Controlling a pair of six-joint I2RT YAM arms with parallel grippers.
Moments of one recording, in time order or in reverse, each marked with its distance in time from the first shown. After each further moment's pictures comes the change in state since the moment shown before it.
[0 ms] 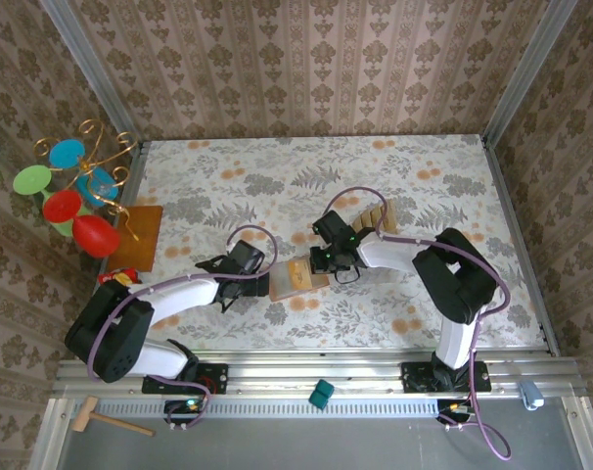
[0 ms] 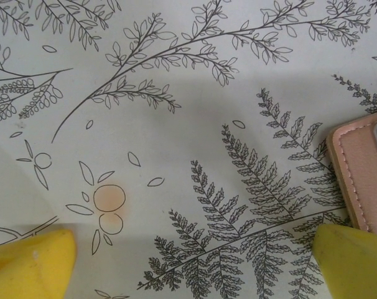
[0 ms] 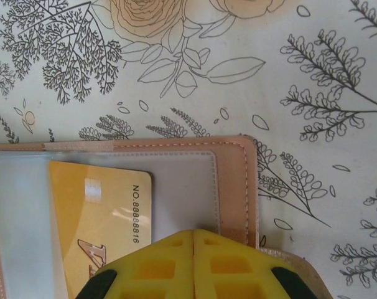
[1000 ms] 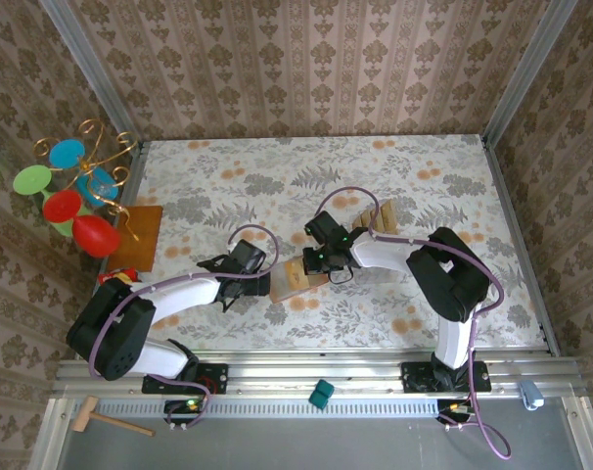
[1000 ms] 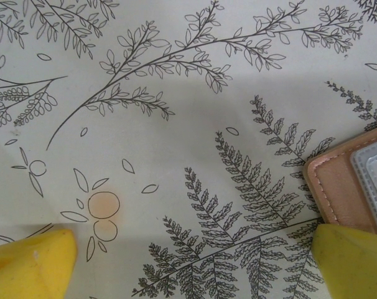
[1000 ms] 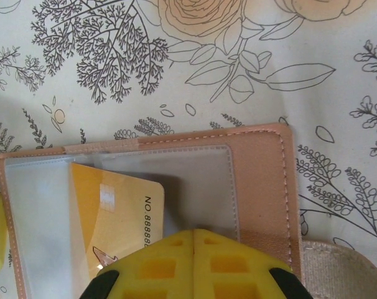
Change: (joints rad) left arm -0.006 0.013 0.007 0.008 -0.004 0.000; right arm 0.042 0.034 0.044 -0.002 -0.006 0.000
